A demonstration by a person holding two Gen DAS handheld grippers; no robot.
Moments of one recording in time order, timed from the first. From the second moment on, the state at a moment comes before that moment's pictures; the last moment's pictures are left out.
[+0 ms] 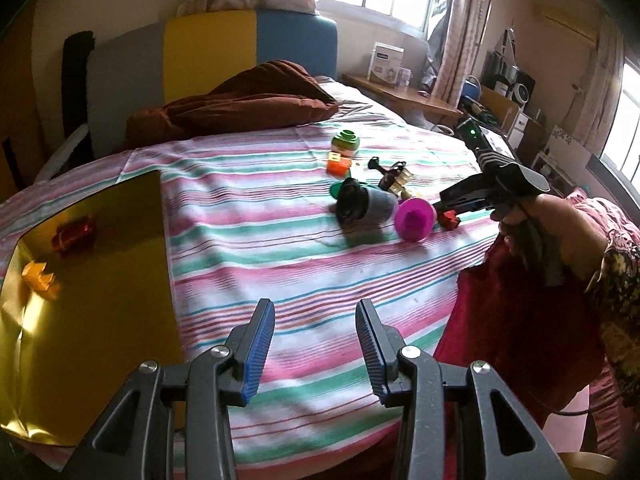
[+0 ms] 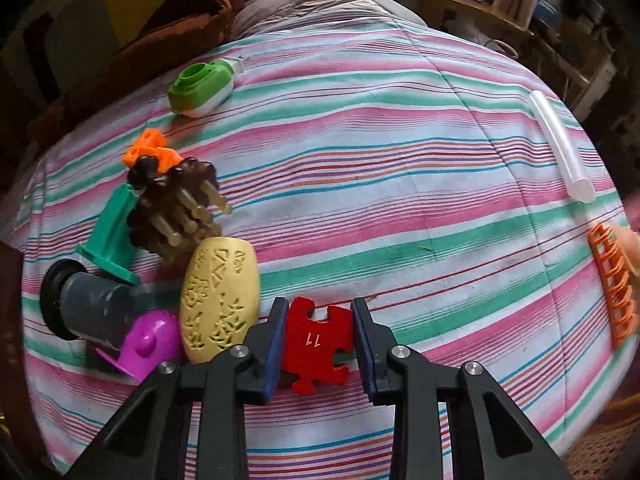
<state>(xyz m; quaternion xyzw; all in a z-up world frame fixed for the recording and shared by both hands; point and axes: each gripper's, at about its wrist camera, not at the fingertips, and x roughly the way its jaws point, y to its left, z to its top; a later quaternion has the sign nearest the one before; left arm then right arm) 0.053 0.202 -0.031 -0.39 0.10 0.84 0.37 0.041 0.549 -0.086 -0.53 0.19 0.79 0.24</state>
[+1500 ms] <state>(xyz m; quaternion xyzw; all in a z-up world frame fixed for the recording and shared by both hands) 0.031 0.362 -0.082 -0.42 0.15 0.79 0.42 0.047 0.576 -0.078 -0.46 0.28 0.81 0.24</state>
